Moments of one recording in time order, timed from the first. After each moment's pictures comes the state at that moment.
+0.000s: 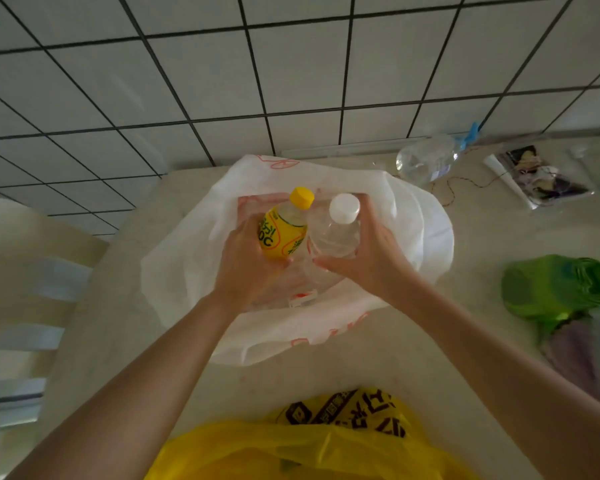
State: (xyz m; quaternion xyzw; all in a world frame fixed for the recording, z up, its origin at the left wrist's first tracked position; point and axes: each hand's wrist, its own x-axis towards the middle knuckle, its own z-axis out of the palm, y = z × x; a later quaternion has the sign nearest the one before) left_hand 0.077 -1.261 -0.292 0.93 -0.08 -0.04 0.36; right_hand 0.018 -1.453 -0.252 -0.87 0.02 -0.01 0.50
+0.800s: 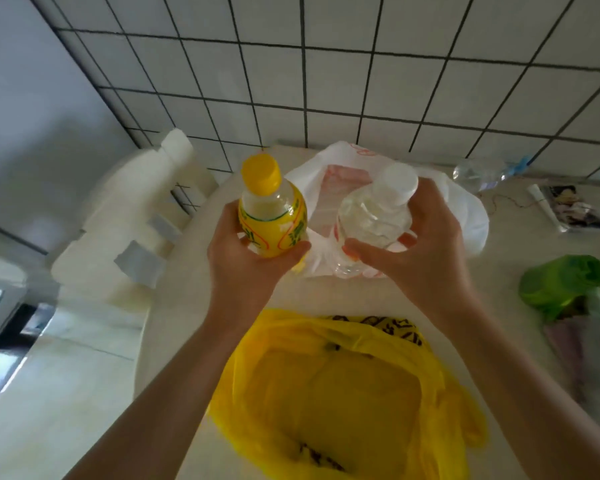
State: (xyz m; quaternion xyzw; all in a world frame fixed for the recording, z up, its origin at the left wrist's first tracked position) left_hand -0.142 -1.158 -0.142 0.82 0.06 0.18 0.55; right_hand -0.138 -1.361 -0.117 -0.78 -0.09 -0.11 0.61
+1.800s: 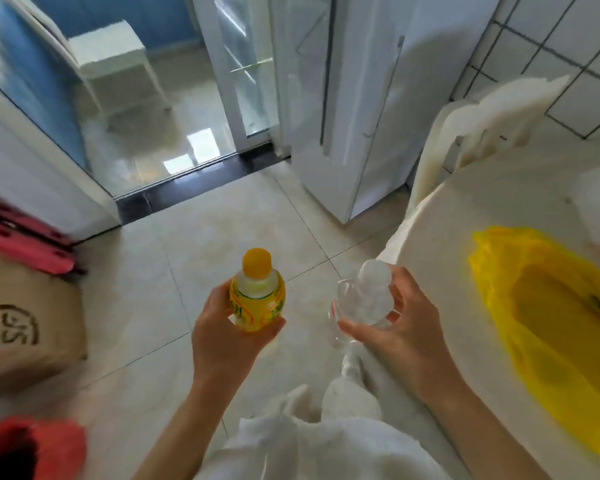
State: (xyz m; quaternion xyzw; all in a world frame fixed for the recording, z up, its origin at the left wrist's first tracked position) left_hand -0.768 -0.919 -0.200 0.73 0.49 0.27 0.39; right_hand -0.592 -1.066 -0.158 -0.78 -0.34 0.22 0.47
